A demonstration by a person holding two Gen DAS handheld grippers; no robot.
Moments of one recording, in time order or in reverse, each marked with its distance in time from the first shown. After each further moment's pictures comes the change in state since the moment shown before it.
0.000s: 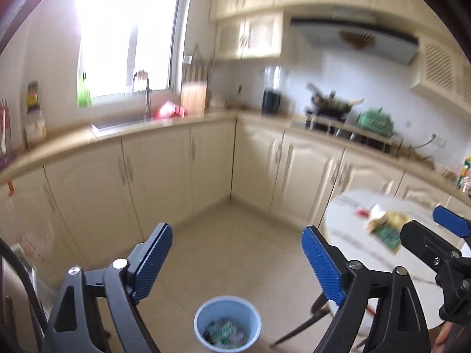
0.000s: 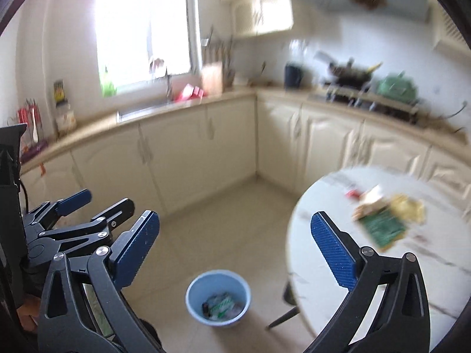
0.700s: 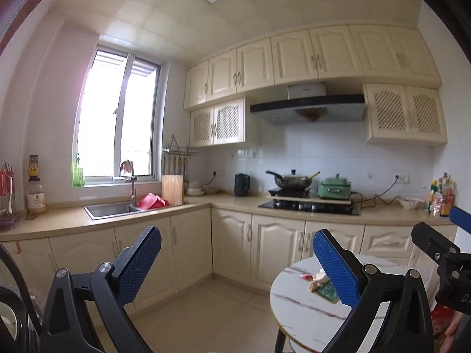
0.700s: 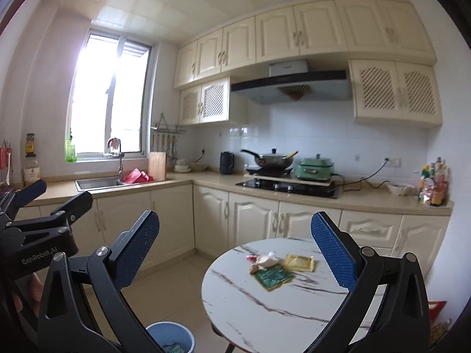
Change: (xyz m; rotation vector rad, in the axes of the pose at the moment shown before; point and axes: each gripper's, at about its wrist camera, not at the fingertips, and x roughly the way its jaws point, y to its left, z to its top) left arm -0.232 -0.008 -0.173 0.069 -0.402 -0.088; right arm -0.243 -0.014 0.024 0.006 -0.380 -0.300
